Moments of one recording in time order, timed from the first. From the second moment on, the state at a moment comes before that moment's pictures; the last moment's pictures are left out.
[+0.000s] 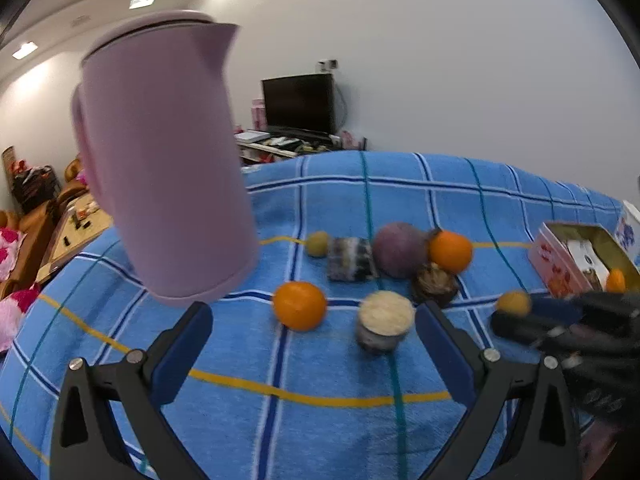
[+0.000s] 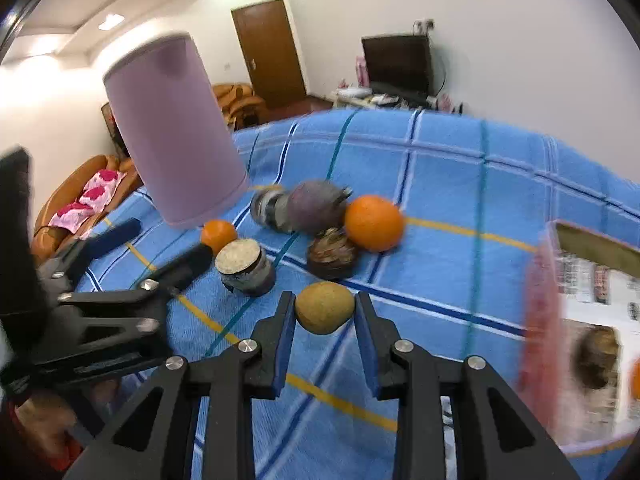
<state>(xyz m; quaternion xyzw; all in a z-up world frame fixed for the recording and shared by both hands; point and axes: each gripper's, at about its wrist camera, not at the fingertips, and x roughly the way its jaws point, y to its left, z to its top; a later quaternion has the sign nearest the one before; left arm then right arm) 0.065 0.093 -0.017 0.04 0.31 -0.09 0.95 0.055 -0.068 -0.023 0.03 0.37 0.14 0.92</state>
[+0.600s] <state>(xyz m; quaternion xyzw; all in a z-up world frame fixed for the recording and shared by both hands) 0.100 0.040 -0.037 0.10 0.38 -0.10 0.91 0.010 -0.122 -0.017 0.06 0.35 0.14 0.93</state>
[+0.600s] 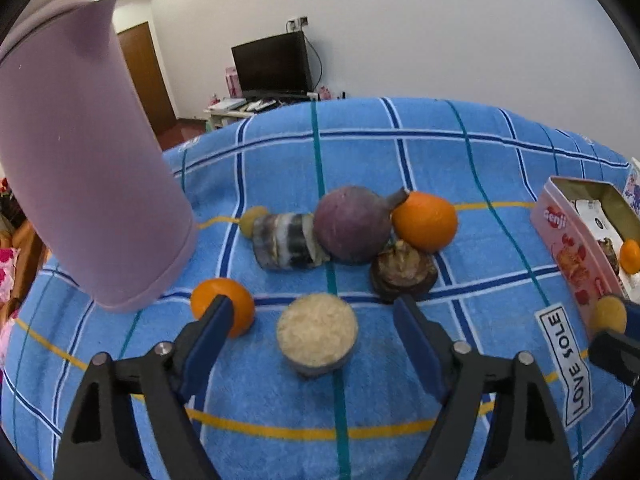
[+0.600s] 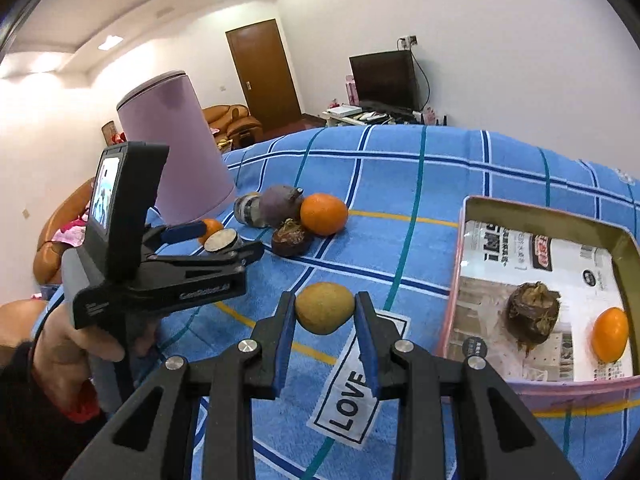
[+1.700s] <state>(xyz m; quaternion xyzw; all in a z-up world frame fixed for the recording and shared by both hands) 0.075 0.066 -0.017 -0.01 0.31 -0.11 0.94 -0.001 -0.126 0.000 0.06 0.28 0.15 0.95</state>
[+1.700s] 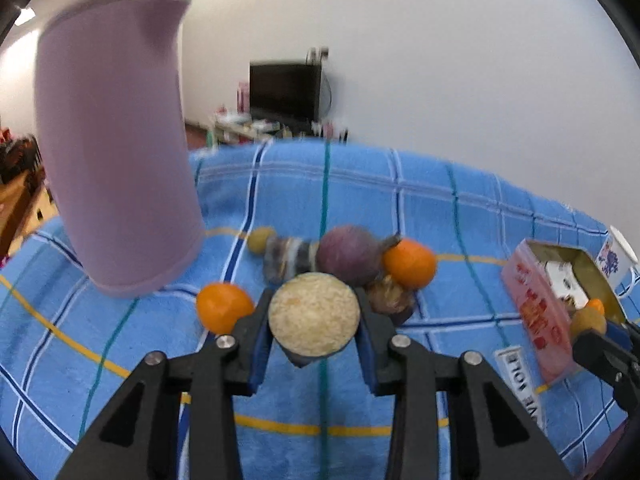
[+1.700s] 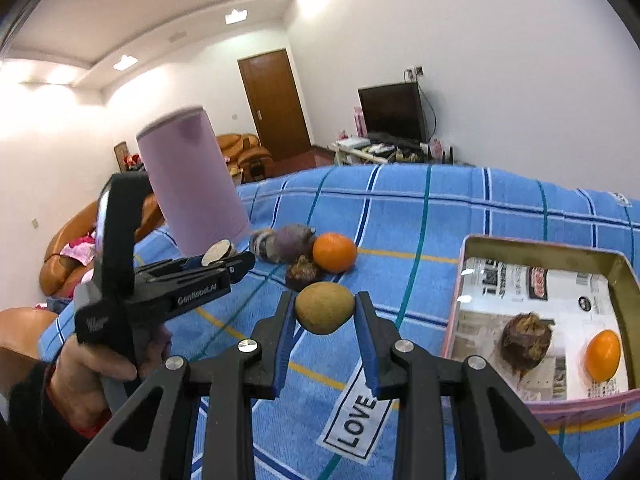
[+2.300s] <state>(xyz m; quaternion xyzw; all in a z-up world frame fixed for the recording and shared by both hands) 0.024 -0.025 0.010 0.06 0.24 -0.17 0.95 -0.017 -0.179 0.014 0.06 0.23 0.08 0.97</state>
